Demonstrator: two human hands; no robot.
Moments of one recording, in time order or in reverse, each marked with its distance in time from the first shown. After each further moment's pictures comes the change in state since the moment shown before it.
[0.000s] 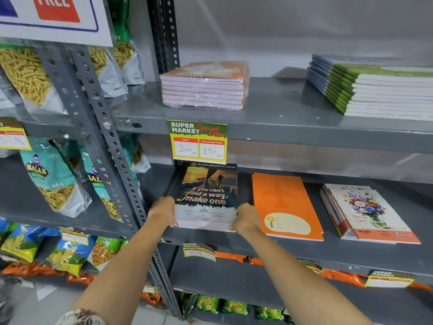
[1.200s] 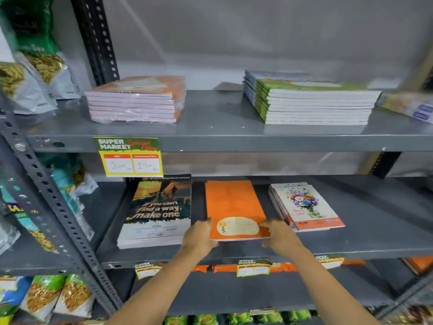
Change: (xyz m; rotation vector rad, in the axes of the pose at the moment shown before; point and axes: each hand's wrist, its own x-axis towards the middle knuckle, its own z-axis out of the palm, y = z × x) left_hand -0.062 0.171 0.084 -0.058 0.087 0.511; right_hand -0.045 0.158 -0.134 -0.321 0.004 0.000
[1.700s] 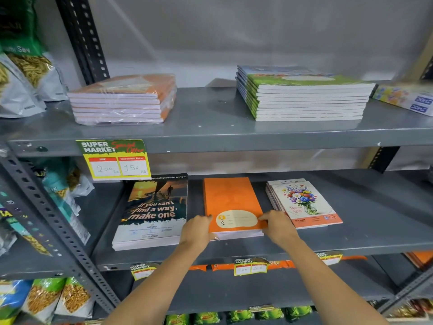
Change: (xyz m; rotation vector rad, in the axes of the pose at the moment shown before) left_hand 0.016 0.009 0.002 0.126 0.021 0.039; right_hand 0.029 0.015 0.002 -0.031 0.131 0.010
